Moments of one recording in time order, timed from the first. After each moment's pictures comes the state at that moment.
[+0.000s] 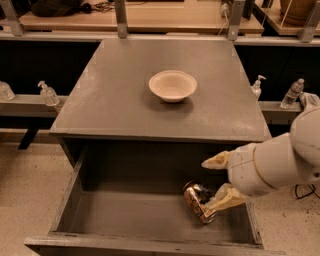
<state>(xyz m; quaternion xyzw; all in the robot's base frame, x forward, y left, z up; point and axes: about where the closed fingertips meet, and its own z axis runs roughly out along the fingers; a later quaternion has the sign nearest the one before) 0.407 -0.133 0.785 -0.69 0.67 0.07 0.29</state>
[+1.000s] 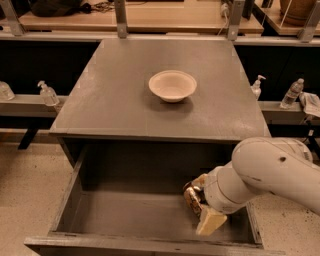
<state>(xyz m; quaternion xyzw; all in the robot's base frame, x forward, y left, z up) 0.400 -0.116 0.684 -0.69 0.70 0.06 0.18</state>
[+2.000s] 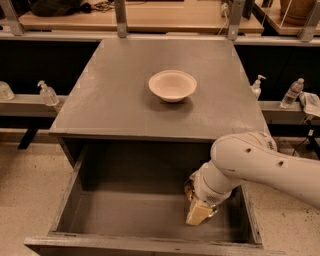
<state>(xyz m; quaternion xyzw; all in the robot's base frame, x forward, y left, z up) 0.429 -0.109 0.638 -0.64 0.76 0.07 0.12</state>
